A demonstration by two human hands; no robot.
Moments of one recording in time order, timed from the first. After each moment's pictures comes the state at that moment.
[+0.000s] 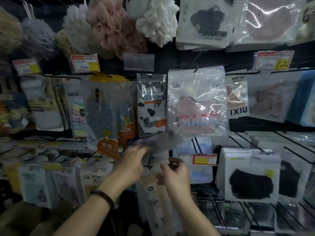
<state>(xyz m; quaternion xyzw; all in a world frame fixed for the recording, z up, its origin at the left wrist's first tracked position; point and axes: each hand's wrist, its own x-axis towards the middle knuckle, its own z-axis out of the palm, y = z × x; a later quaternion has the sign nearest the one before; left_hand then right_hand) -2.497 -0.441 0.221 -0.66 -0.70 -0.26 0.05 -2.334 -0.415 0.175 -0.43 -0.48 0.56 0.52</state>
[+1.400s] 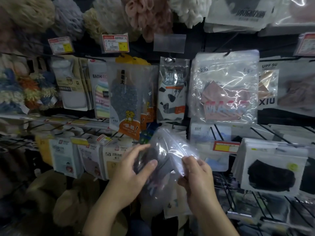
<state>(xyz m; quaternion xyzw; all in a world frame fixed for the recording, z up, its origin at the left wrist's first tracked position) -2.490 -0.584 0.203 -0.55 -0.65 -0.51 -0.15 -2.314 -0.497 0.202 -0.36 -0.42 0.66 0.51</state>
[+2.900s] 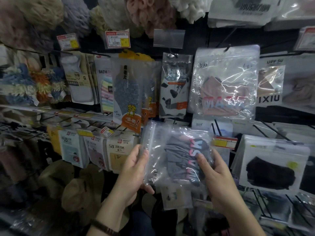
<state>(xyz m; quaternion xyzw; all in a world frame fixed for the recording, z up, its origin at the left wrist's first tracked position) -2.453 -0.580 0.190 -0.38 -0.57 -0.64 -0.36 -2.243 -0.460 0.168 -0.28 -0.57 0.62 0.46</state>
